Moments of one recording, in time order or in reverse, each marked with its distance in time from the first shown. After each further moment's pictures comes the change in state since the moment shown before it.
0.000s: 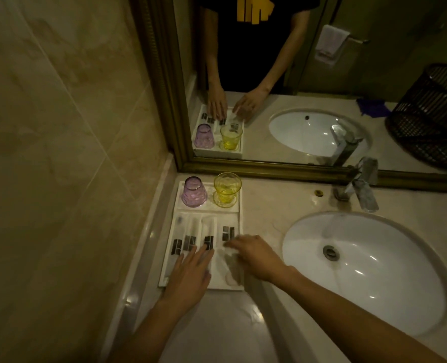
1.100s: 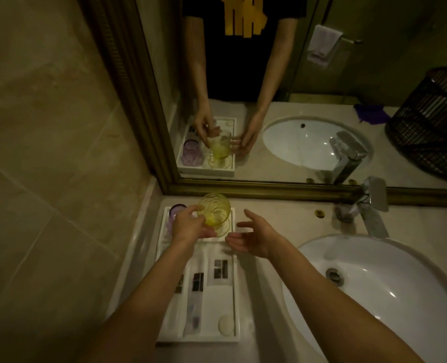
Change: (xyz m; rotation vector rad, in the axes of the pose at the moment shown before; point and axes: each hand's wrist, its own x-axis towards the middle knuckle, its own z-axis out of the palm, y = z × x) left_hand 0.187 0.032 -0.114 -1.209 0.205 -0.602; right_hand 0.110 0.066 -0.065 1.849 -0.022 1.071
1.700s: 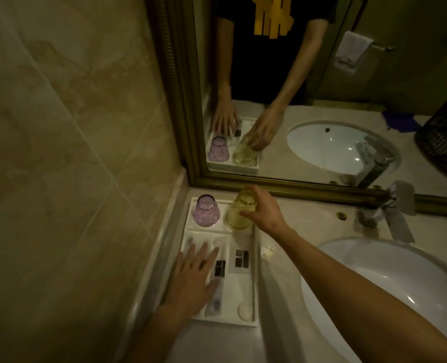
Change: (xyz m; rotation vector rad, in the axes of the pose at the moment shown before) left_hand -0.073 -0.138 -0.081 1.331 -0.107 0.582; right_hand 0.002 -0.004 0.039 -1.269 0.273 -0.994
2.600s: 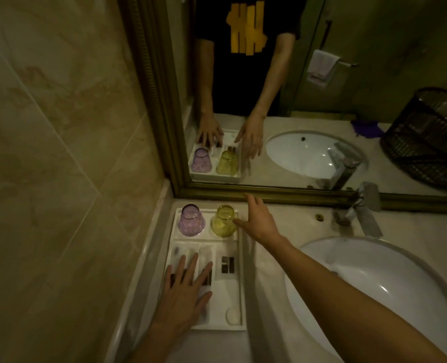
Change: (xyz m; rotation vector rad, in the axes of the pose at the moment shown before) left_hand -0.008 -0.002 0.029 0.096 0.081 0.062; right_hand -0.022 0.002 -0.017 -0.184 0.042 0.105
